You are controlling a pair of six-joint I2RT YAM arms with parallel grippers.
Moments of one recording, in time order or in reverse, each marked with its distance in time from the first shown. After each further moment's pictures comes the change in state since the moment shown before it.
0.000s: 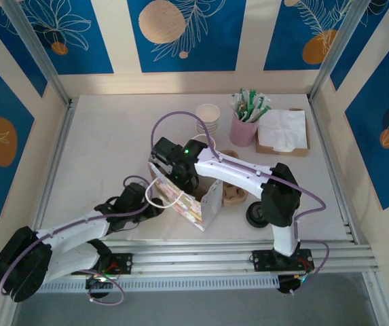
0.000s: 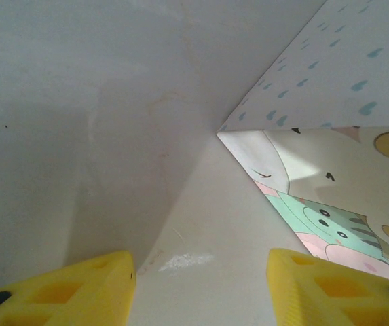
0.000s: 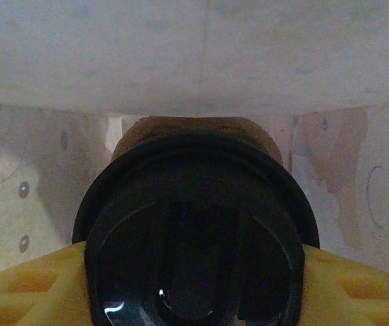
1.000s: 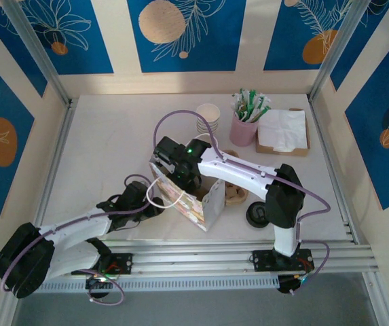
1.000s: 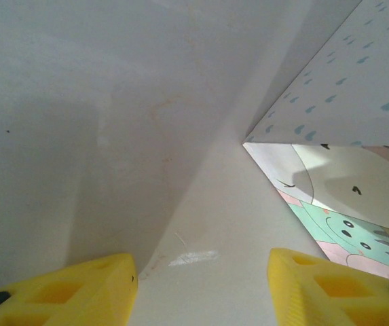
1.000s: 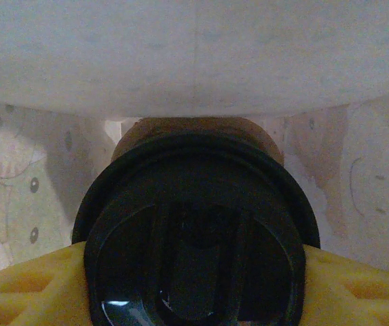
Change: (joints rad) left arm -0.002 0.034 0.030 -0.026 -0.012 0.000; right arm -0.003 -0.033 -0.015 -0.016 0.020 0.013
